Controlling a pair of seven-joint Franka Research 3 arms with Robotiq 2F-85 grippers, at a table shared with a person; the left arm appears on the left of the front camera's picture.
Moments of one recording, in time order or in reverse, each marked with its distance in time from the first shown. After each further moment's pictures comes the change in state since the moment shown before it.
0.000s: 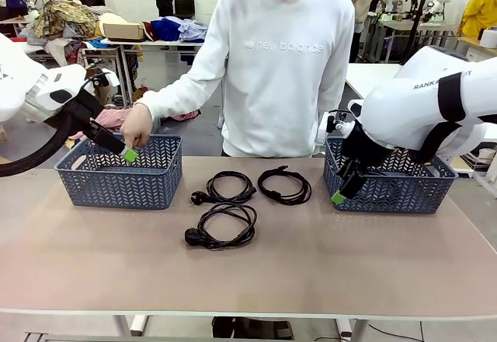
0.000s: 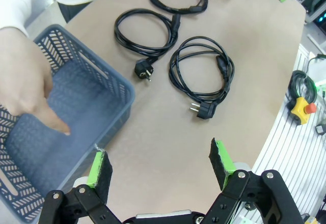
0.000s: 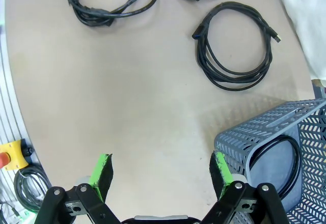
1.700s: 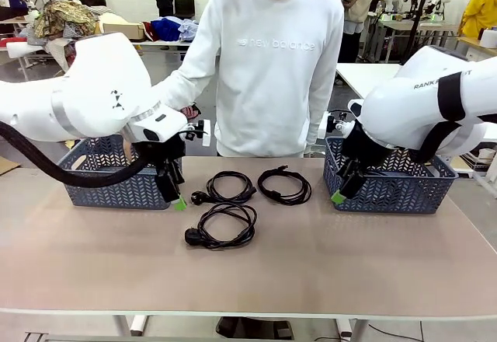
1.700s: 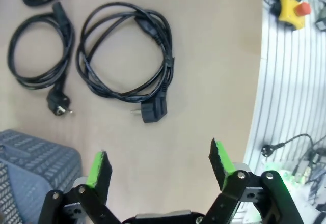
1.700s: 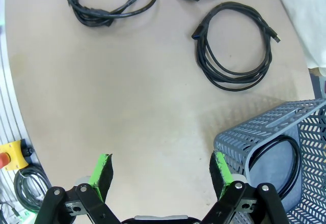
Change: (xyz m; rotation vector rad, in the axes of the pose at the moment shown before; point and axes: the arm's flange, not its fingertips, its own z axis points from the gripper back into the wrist) left arm 0.061 -0.109 -0.121 -0.157 0.385 -0.528; right arm 0.000 -0.001 0.000 0.000 -0.001 0.000
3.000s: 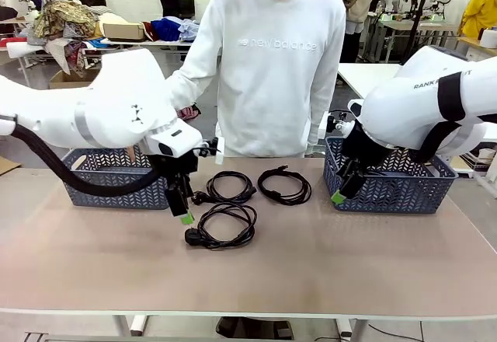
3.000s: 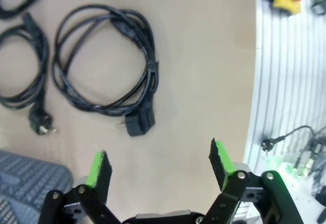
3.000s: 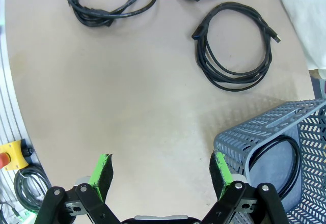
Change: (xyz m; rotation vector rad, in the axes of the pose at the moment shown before) left arm 0.019 -0.010 -0.035 -0.049 0.062 -0.073; right arm 0.000 0.000 0.000 0.000 0.000 0.000
